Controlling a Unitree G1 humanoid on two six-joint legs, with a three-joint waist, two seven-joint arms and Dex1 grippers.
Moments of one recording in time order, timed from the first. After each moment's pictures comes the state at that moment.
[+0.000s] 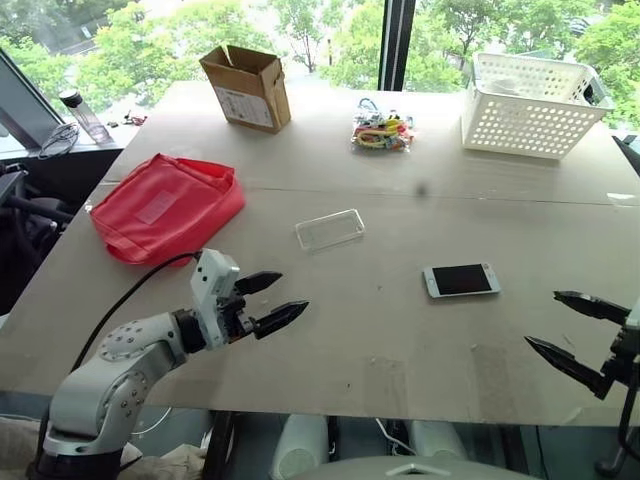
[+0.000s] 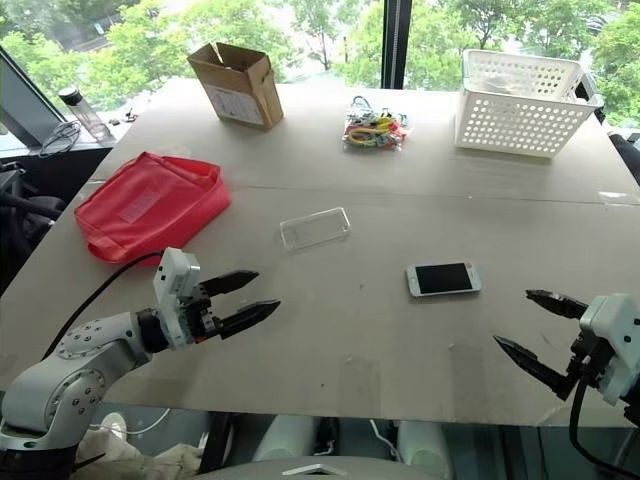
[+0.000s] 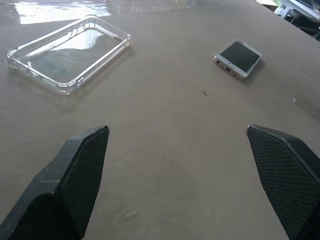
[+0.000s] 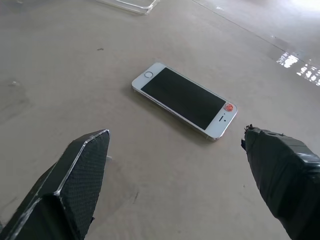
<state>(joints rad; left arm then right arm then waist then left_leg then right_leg) 0.12 0.69 0.22 -0.46 -0.71 0.63 -0.81 0.56 -0.74 -0.61 -0.56 0.59 0.30 0.97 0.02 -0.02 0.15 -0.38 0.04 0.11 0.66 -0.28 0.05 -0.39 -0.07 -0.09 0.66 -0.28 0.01</state>
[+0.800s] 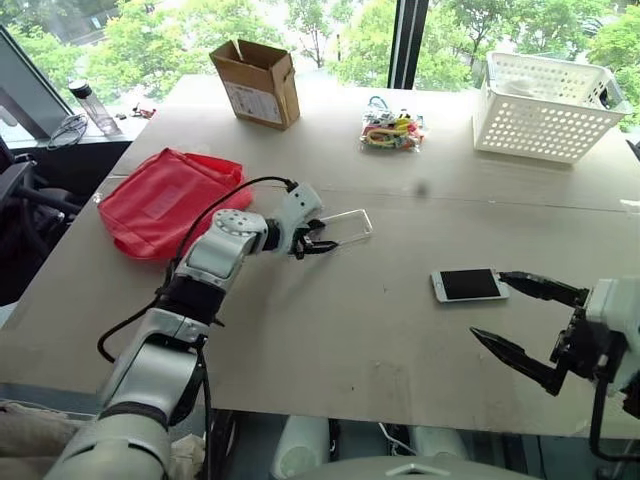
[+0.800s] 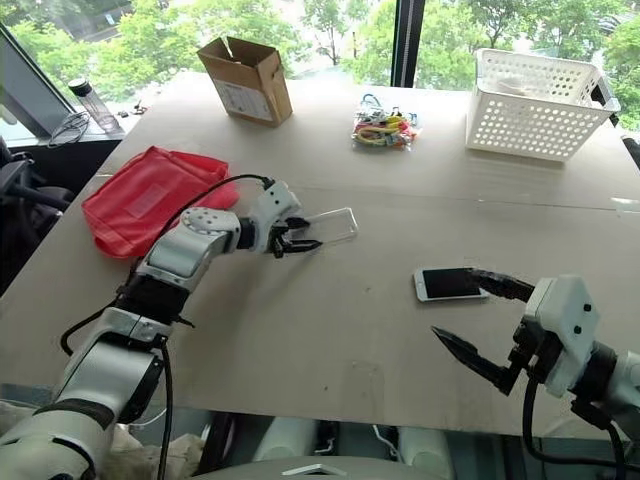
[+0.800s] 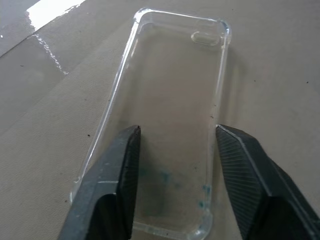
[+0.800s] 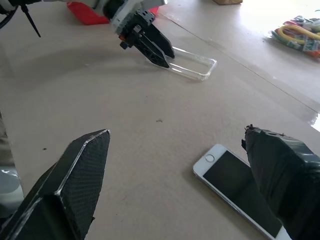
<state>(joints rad) -0.76 0.56 -0.30 0.36 -0.19 0.59 -0.93 0.57 -0.73 -0.57 -0.94 0.77 0.50 0.75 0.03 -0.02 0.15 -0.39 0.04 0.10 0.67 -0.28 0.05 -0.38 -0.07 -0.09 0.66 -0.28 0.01</state>
